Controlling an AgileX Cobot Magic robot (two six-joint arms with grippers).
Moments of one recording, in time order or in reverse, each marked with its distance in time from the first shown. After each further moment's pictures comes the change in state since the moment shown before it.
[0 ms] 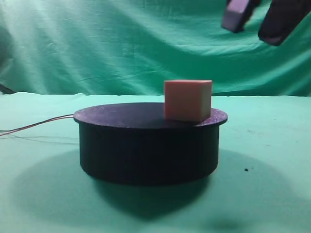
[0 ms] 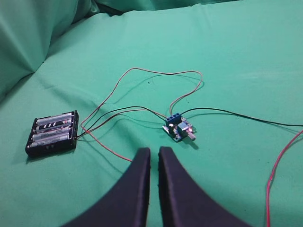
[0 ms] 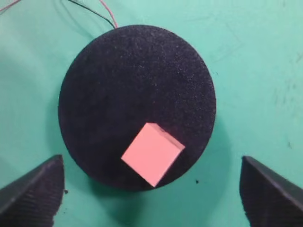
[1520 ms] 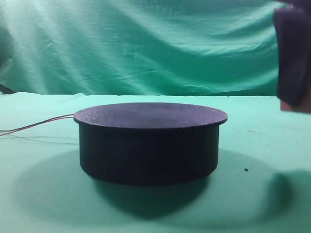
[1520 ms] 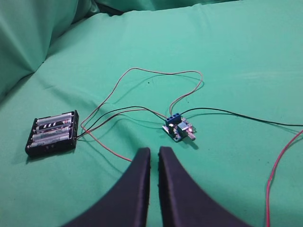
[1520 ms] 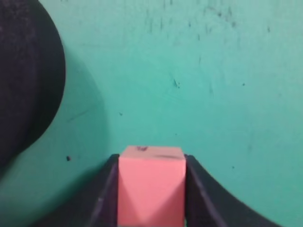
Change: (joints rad) left arm 0.000 0.000 0.000 0.000 0.000 0.000; right arm -0.105 0.027 0.173 -0.211 -0.051 0.199
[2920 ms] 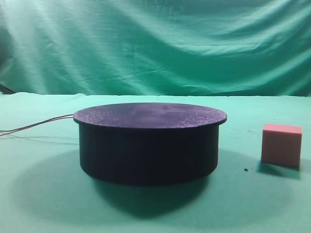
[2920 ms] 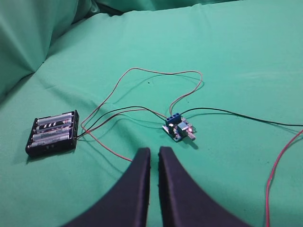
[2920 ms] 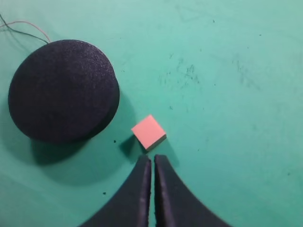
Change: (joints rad) left arm 0.000 0.000 0.000 0.000 0.000 0.000; right arm -0.019 -0.590 -0.011 0.021 0.216 -0.154
